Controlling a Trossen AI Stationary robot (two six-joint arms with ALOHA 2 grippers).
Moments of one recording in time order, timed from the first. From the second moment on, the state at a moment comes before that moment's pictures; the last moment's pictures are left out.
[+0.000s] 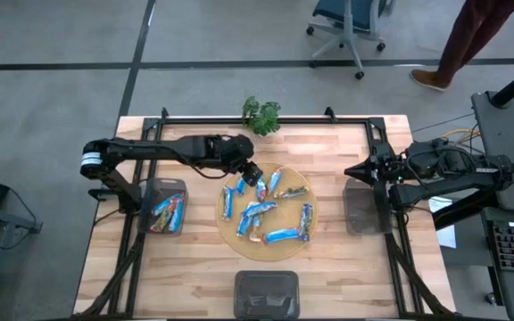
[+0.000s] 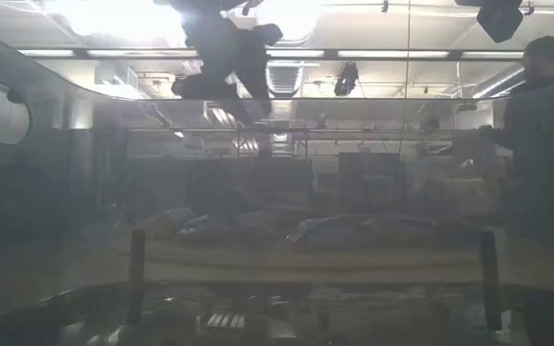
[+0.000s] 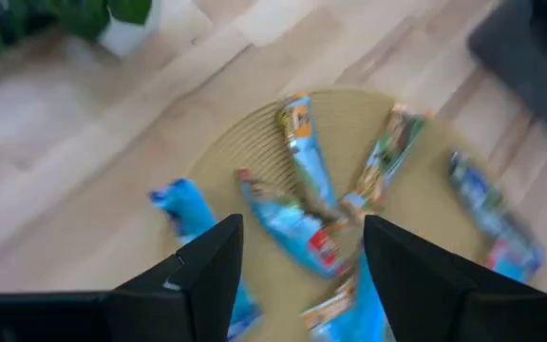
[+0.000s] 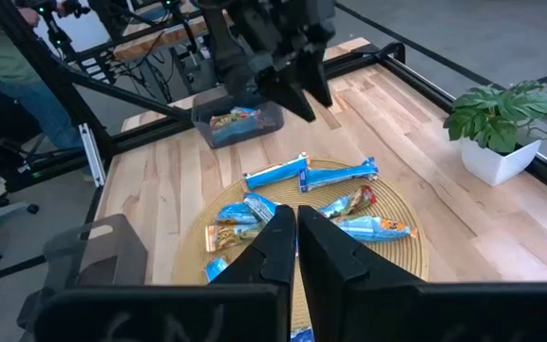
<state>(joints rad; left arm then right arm) 0.15 1.58 1.34 -0.64 -0.20 -0.66 0.10 0.54 0.84 -0.66 0.18 0.39</state>
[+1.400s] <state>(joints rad) 0.17 2.07 1.76 -0.93 -0.15 -0.93 0.10 0.56 0.84 -0.68 0.21 0.39</state>
